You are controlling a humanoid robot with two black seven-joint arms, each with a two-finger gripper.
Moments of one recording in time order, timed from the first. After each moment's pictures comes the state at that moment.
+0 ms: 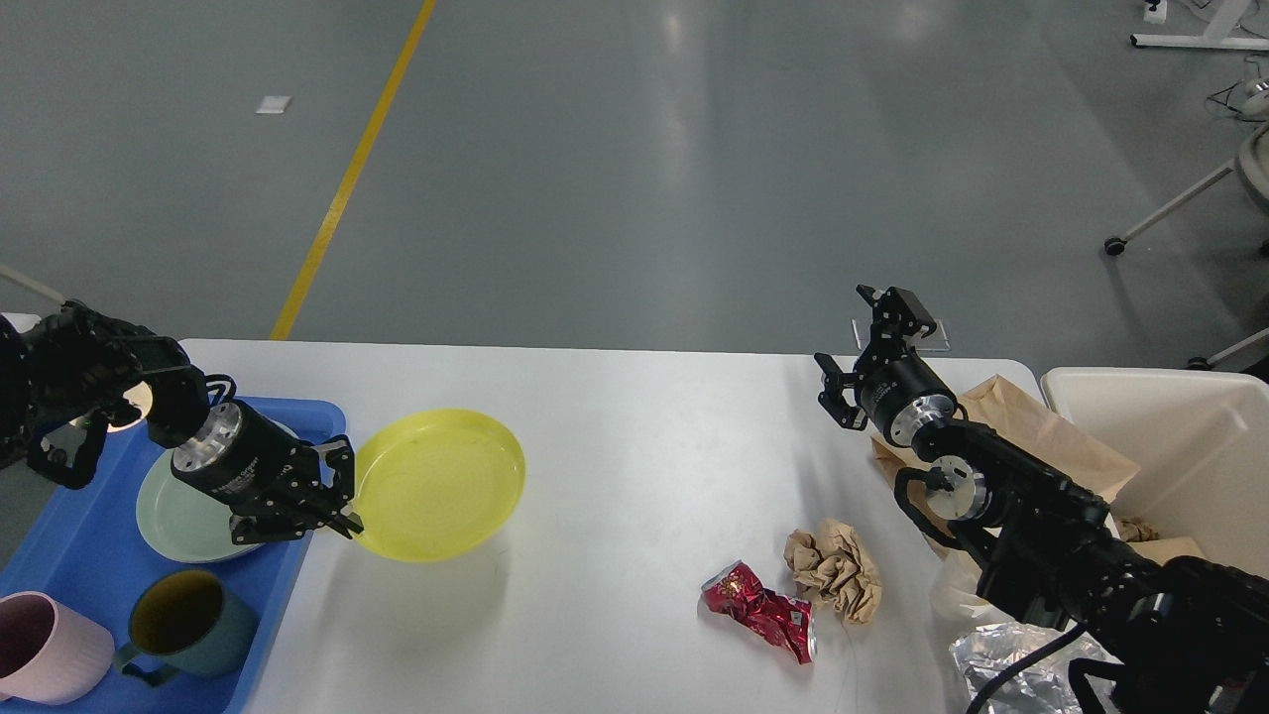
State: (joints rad) left arm -1.49 0.31 1.50 -0.79 -0.50 -0.96 -0.12; right arm 0.76 -0.07 0.52 0.34 -0.08 0.25 0.33
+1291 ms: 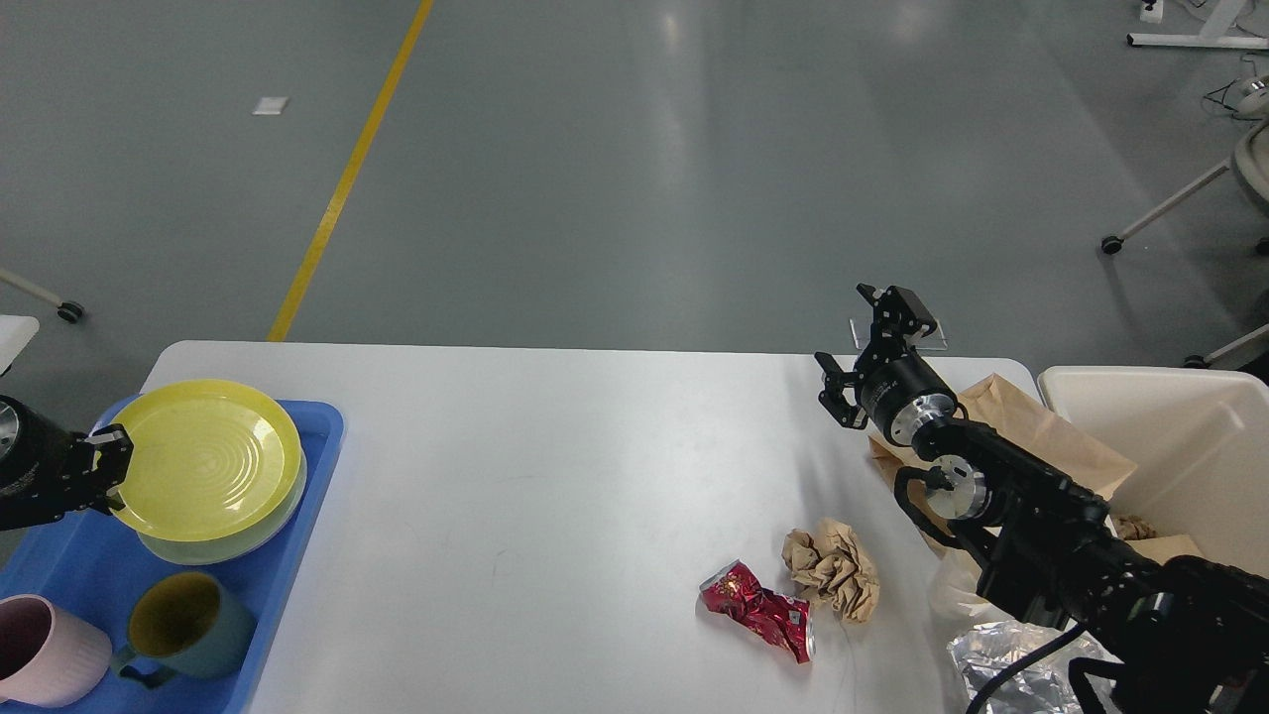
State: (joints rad) left arm -1.32 0.53 1.63 -0.56 -0.47 -0.75 -0.11; right arm 0.76 -0.07 0.52 0.34 -0.08 0.25 0.33
